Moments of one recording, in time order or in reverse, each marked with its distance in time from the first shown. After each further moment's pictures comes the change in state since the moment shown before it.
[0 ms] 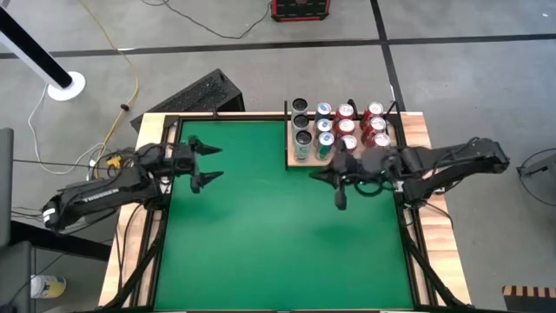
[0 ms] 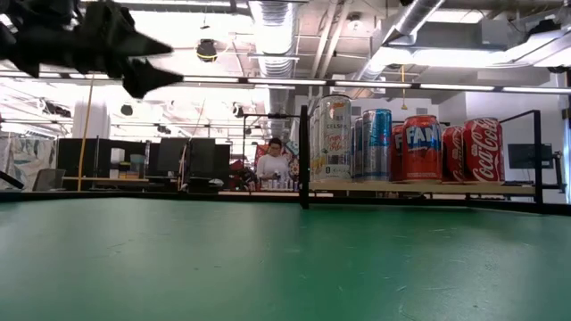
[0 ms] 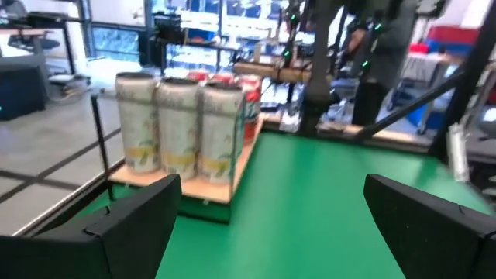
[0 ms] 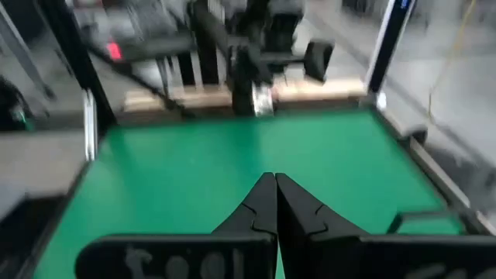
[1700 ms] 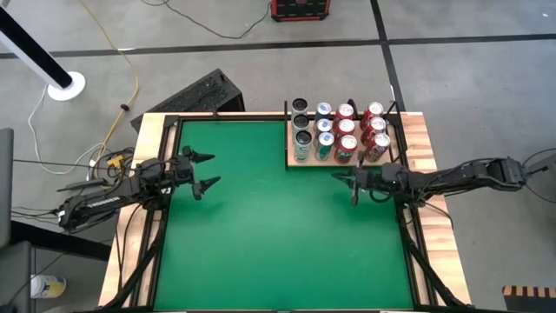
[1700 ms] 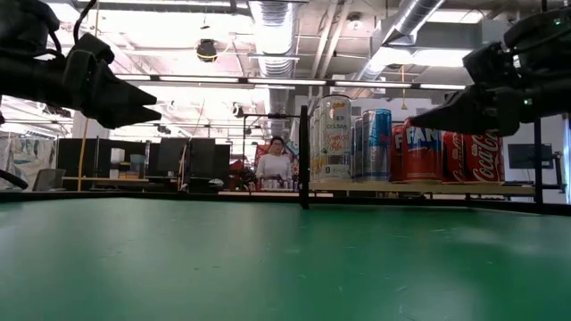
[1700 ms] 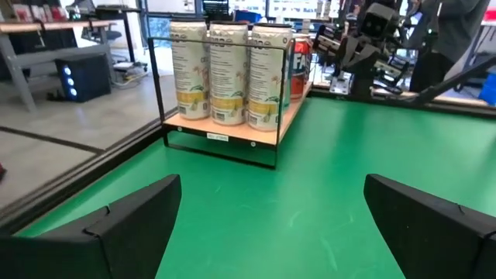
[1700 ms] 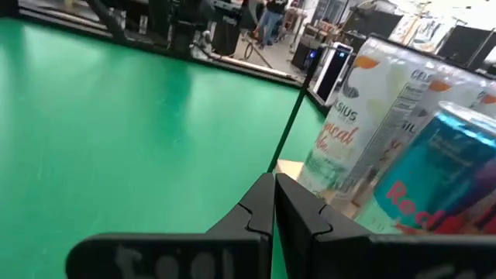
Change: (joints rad) left arm -0.134 -0.378 -0.191 -0.267 -0.304 0.072; right arm -0.273 -0.348 -1.120 1.038 -0.132 -0.418
